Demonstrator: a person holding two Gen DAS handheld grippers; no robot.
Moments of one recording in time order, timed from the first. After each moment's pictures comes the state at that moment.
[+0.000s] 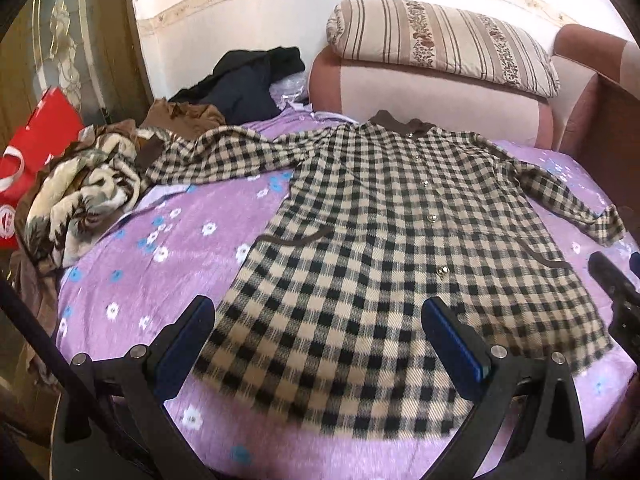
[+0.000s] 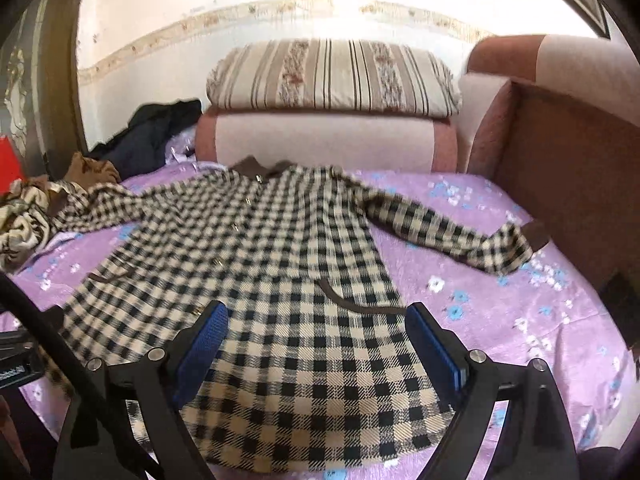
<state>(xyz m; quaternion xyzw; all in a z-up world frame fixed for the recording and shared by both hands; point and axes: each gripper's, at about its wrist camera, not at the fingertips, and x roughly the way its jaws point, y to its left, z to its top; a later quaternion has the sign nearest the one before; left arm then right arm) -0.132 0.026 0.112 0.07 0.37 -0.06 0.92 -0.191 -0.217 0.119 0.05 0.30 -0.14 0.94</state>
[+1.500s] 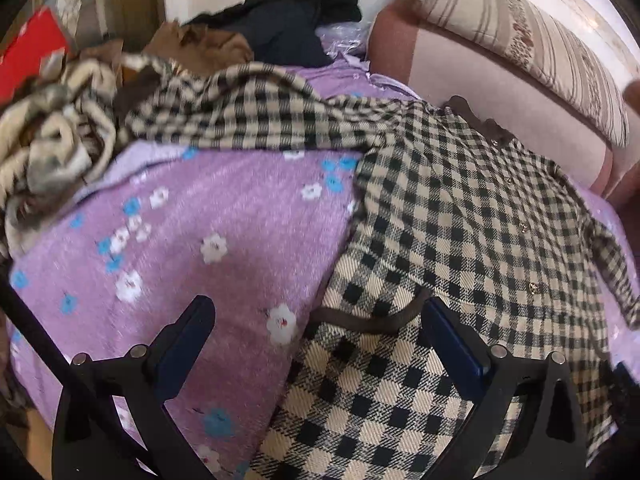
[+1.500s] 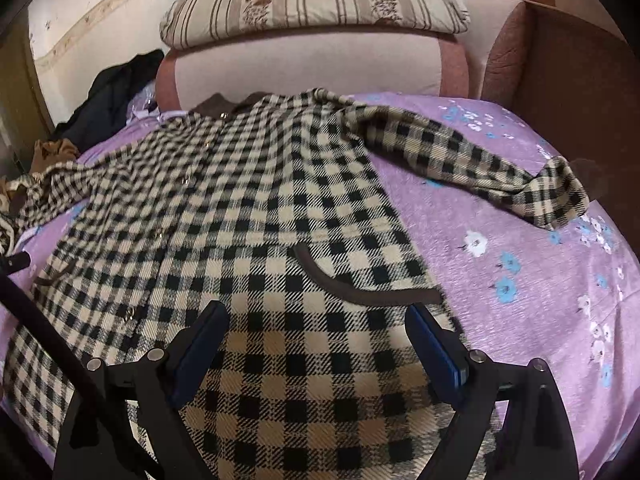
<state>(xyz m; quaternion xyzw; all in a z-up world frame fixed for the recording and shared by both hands) 0.040 0.092 0.050 -0.03 0.46 -0.03 0.89 -0.098 -0.269 0.034 0.11 0.41 -0.13 0.89</state>
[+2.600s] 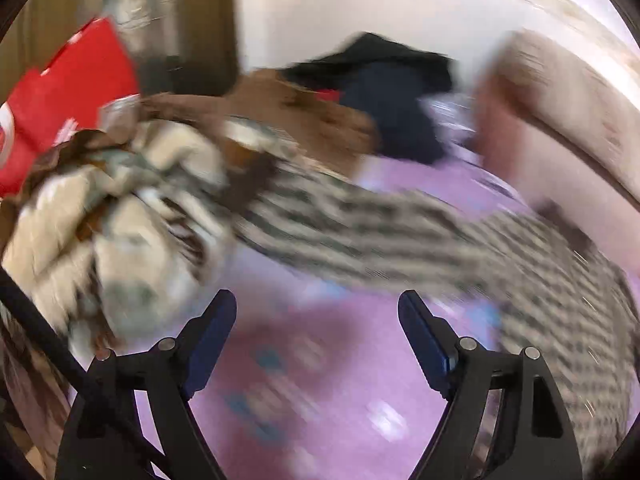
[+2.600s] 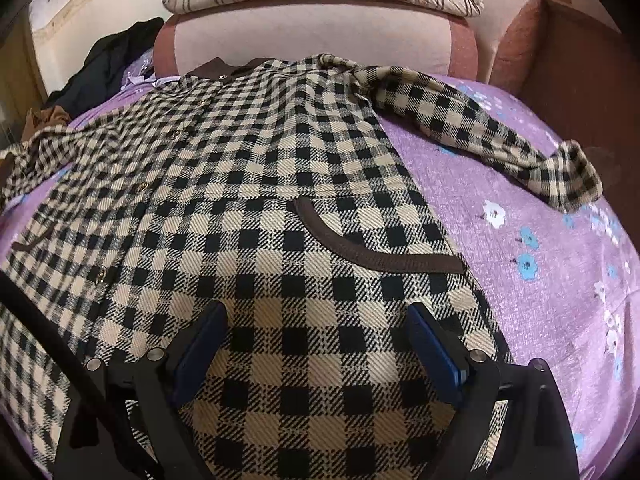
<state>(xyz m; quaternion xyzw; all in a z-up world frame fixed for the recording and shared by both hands) 0.144 0.228 0.111 -0.04 0.39 0.09 0.92 -0.092 -0.261 0.005 0.08 0.45 -0.14 0.88</state>
